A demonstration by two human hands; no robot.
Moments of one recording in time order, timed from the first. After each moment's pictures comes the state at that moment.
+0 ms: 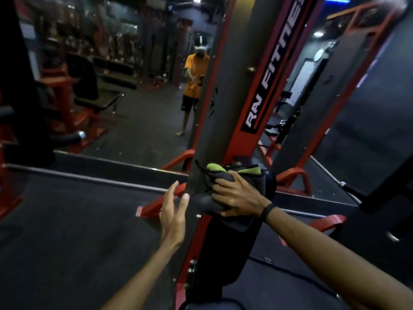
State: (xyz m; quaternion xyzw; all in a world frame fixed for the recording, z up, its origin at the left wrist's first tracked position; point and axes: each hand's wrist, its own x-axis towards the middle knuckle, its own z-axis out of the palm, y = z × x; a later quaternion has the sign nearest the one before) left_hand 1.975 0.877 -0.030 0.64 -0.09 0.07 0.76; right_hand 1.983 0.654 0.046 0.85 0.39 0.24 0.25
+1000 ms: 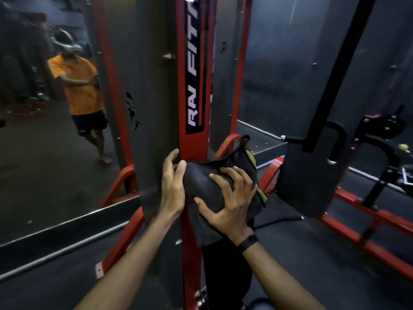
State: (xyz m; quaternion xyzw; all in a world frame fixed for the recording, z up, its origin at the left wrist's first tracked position) left_hand 2.128 0.760 0.049 0.56 -0.38 -0.07 0.73; right_hand 2.000 0.690 0.013 0.77 -0.18 0.62 0.02
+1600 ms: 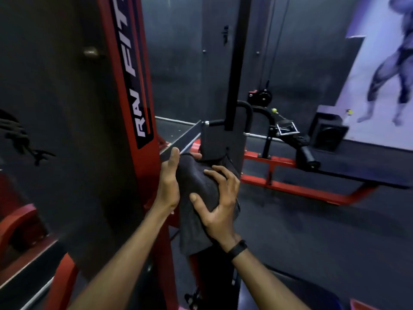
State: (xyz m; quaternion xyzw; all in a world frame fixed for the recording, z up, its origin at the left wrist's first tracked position) left_hand 2.150 0.696 0.072 0.32 -0.51 -0.45 0.66; right_hand 2.023 0.724 0.023 0.65 -0.40 0.64 -0.08
